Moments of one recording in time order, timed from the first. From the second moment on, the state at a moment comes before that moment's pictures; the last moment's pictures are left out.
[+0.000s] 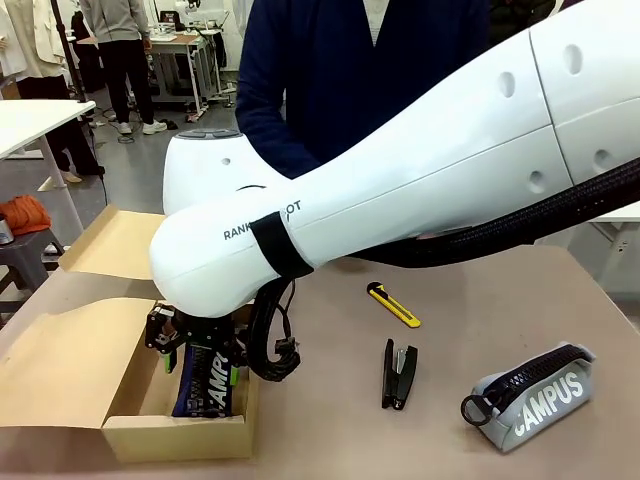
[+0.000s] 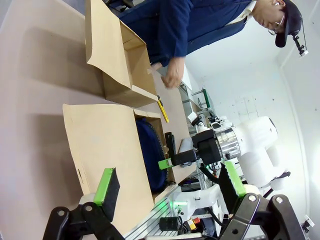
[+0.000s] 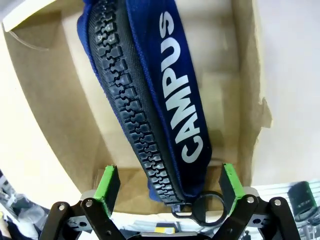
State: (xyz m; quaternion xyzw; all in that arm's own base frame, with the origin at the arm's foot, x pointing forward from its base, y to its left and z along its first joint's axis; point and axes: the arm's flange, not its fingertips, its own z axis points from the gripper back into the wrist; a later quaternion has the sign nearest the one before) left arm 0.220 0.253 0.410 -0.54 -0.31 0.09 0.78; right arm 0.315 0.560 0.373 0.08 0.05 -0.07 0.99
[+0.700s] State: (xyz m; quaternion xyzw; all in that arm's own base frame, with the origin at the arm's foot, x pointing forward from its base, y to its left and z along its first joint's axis) left arm 0.220 0.253 0.410 -0.54 -0.31 0.09 0.78; right arm 0.311 0.559 0.387 0.09 0.05 -0.07 0.99
